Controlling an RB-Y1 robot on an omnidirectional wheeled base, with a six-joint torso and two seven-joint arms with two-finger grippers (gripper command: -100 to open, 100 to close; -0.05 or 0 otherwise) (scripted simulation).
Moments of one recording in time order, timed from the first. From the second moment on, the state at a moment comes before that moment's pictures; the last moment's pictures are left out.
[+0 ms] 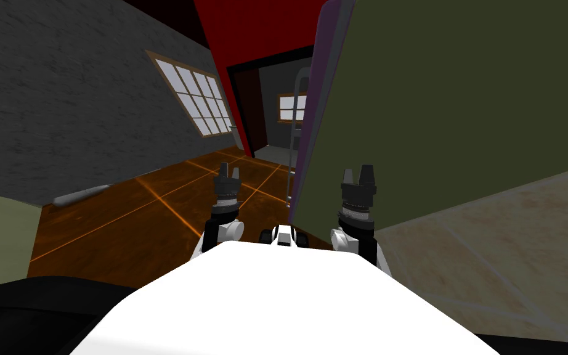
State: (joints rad) left arm 0.50 0.05 -0.07 -2.30 0.10 -0.46 -0.04; right arm 0.50 -0.04 0.07 -2.35 0.11 -0.56 0.13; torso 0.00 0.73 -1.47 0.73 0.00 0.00
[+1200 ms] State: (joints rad) left arm 0.50 0.05 -0.07 -2.30 0.10 -0.46 -0.04; right arm 0.60 -0.16 -0.03 -2.34 0.43 -0.40 0.30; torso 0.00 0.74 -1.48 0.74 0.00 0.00
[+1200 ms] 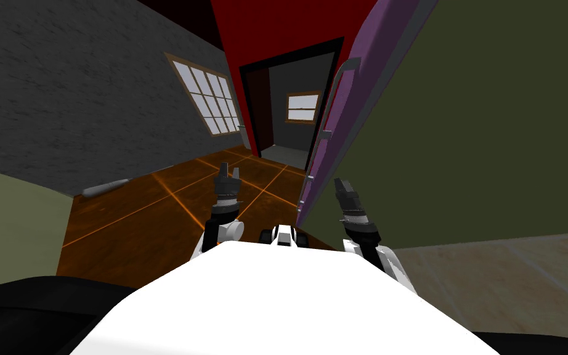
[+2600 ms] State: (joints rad) left arm 0.50 0.05 -0.07 -2.30 0.10 -0.46 -0.04; right arm 0.71 -0.16 -0.15 -2.32 0.79 -0.21 0.49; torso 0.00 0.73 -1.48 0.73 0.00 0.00
